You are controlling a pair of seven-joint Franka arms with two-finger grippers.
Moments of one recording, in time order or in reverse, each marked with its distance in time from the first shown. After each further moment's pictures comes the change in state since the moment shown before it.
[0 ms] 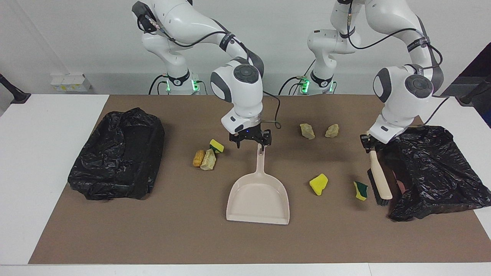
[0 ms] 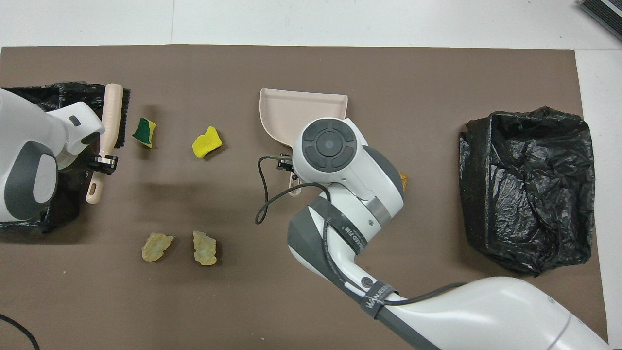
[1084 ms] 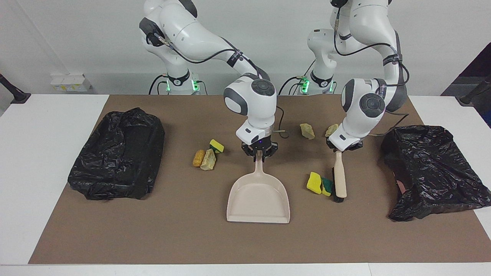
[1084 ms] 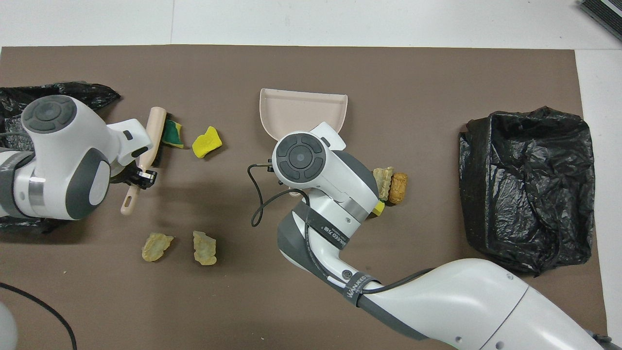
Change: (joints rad) left arm -0.073 0.029 -0.124 -0.035 -0.036 -0.092 -0.190; right arm 0.018 0.090 0.028 0.033 -0.127 0.046 -0.004
